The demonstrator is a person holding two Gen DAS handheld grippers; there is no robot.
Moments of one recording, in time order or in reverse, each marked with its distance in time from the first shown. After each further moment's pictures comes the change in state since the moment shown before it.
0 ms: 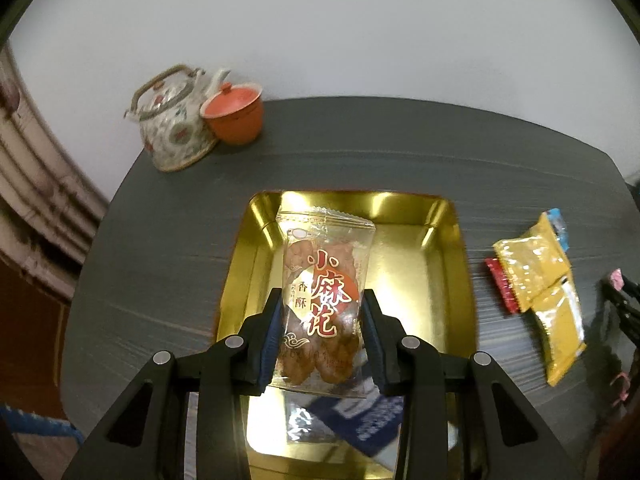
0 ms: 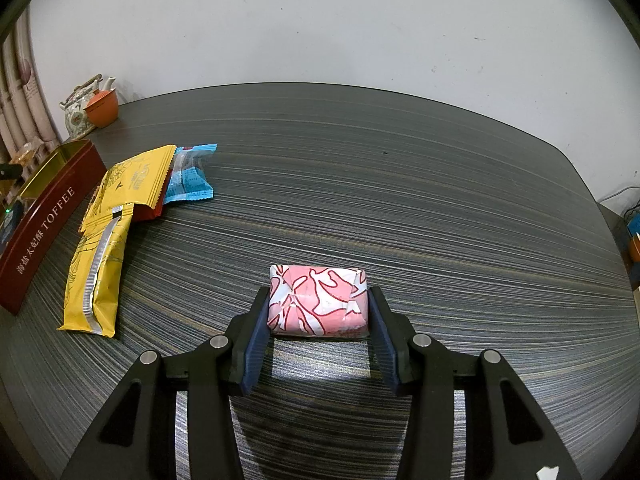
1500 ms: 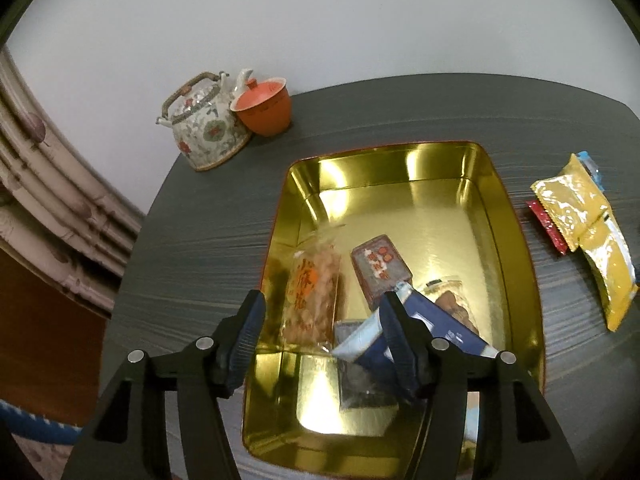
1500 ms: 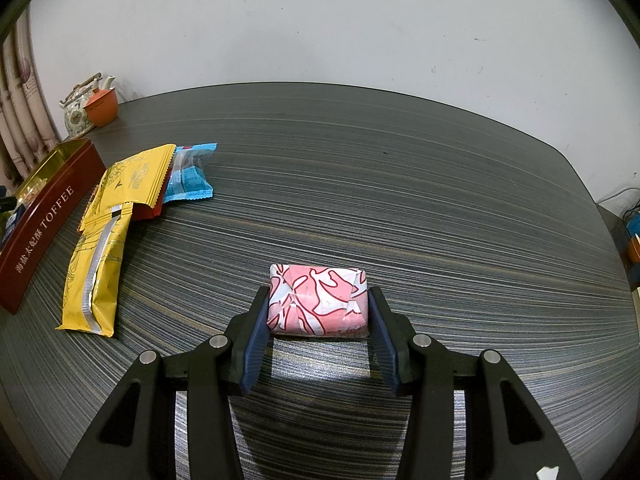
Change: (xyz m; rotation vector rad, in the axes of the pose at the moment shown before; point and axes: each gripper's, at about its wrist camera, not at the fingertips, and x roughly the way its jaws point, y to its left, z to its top) left arm -0.016 0.001 -0.038 0.114 -0.032 0.162; right arm -0.001 -0.001 -0.001 -0.001 0.000 -0.002
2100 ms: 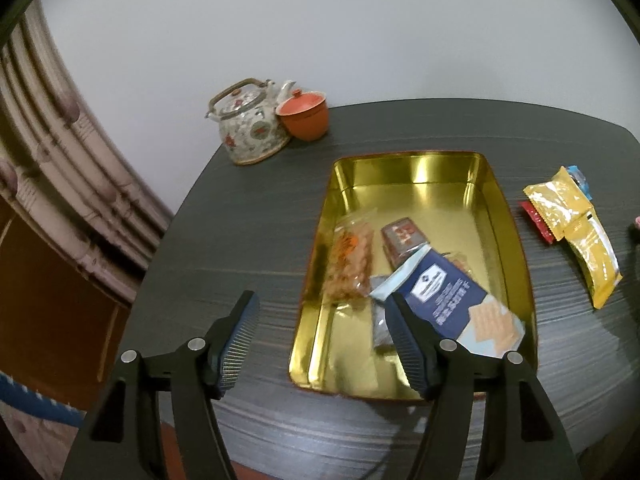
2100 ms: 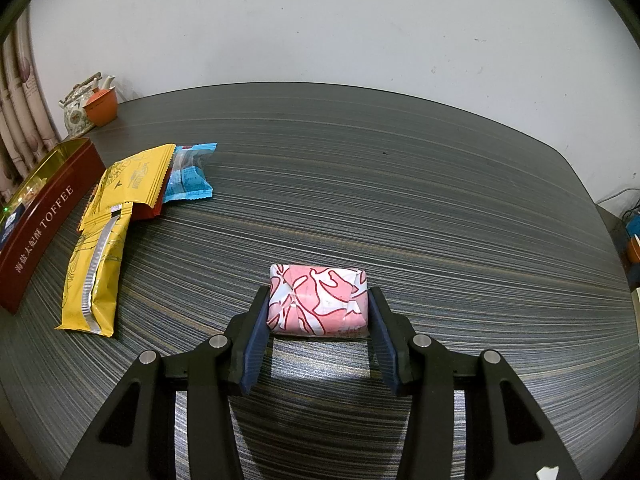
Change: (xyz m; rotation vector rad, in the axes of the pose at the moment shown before) left arm -0.053 0.033 -0.042 -0.090 -0.060 0.028; right arm 0.000 0.000 0.000 0.004 0.000 -0.004
